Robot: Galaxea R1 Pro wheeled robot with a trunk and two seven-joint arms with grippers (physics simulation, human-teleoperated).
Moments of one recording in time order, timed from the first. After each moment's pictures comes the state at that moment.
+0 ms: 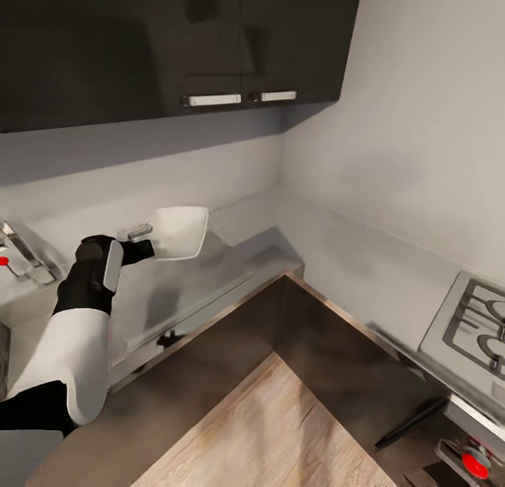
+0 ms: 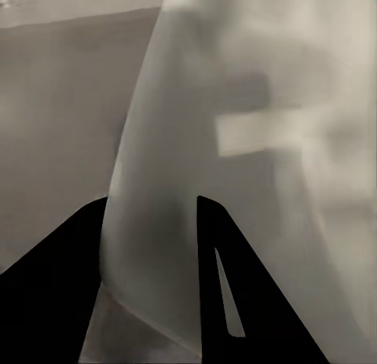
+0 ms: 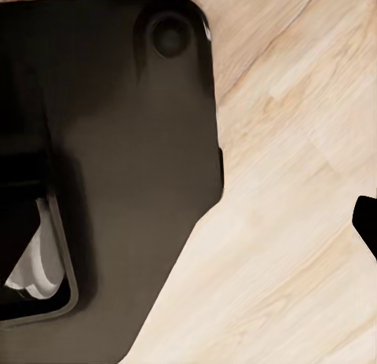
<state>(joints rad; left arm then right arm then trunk) -1.08 0.04 0.29 -0.98 0.06 0.90 0.06 0.08 0.03 0.35 -0.14 -0.38 -0.34 -0.17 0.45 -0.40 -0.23</state>
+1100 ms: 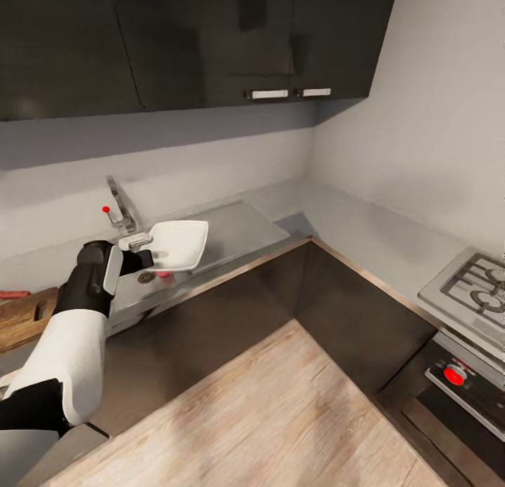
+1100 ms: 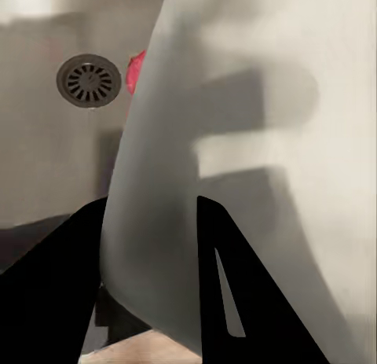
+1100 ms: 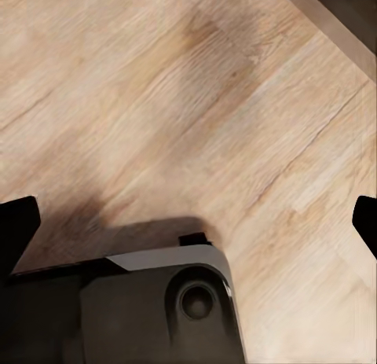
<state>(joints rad) -1.08 0.06 0.29 -0.91 0.05 0.94 0.06 0.08 -0.04 0.35 -0.59 -0.38 -0.39 -0.25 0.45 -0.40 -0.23</state>
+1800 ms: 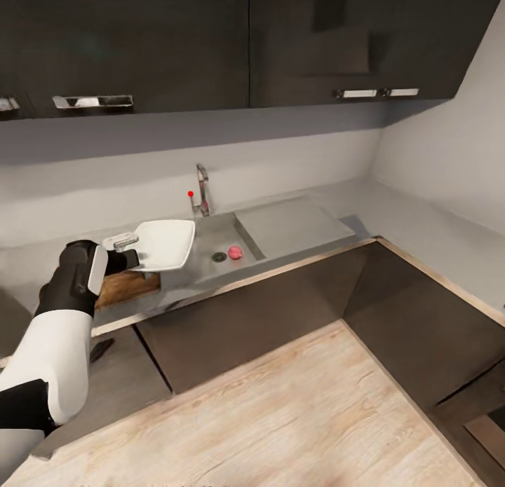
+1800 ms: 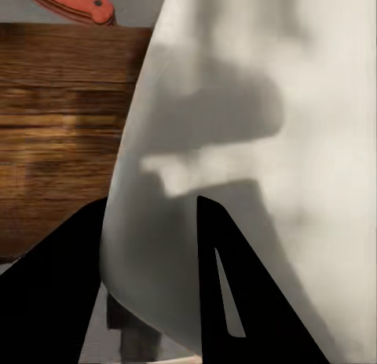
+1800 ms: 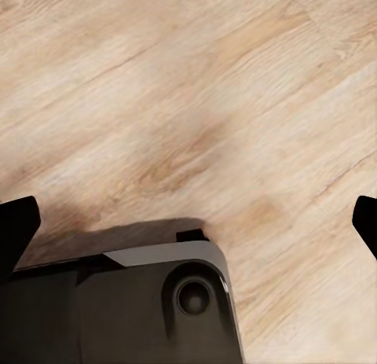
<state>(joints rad) -1.08 0.12 0.29 -0.91 0.06 0.95 0.06 0.08 -0.04 0.34 -0.58 -0.38 -0.39 -0.25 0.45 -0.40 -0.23</state>
